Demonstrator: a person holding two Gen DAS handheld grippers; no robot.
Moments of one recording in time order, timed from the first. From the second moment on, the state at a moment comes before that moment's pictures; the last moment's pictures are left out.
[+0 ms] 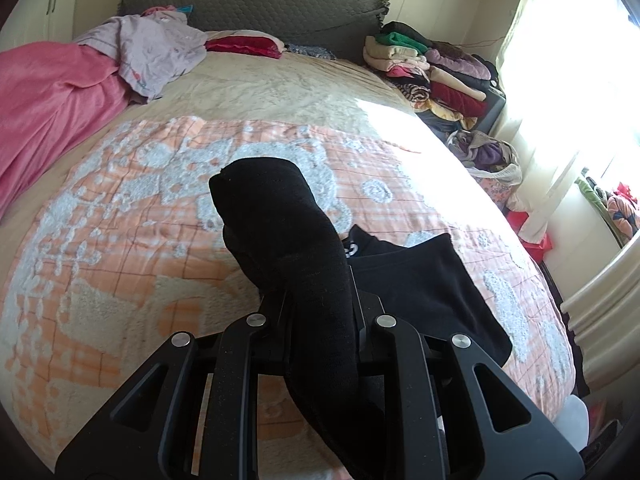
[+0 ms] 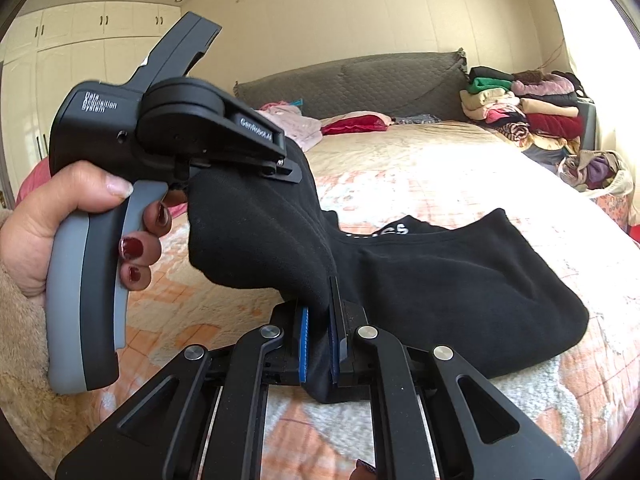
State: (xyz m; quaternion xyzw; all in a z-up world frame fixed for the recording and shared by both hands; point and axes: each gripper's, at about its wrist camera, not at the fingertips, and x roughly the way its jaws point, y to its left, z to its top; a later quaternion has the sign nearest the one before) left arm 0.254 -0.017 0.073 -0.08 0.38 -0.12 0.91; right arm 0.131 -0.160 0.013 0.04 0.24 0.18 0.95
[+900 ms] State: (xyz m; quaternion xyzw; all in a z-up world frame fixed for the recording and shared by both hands) left arm 0.294 -0.149 0.046 -0.03 0.41 -0.15 0.90; right arm 0.154 -0.242 -0.015 0.12 0.28 0.12 0.95
